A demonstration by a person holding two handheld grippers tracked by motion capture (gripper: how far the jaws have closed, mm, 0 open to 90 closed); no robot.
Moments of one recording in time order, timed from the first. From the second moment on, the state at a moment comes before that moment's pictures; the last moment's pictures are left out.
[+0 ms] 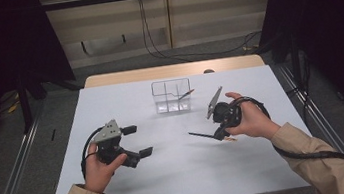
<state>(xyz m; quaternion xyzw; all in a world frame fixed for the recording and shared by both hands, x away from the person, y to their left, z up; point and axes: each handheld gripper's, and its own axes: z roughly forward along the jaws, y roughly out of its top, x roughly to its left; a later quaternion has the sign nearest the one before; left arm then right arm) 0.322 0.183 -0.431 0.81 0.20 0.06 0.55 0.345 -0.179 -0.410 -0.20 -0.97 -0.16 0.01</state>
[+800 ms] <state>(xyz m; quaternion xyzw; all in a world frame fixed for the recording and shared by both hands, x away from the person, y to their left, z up) 0.329 0.167 -0.427 0.82 0.19 0.04 0.54 0.333 -0.133 -0.405 -0.13 -0.98 -0.17 0.02</state>
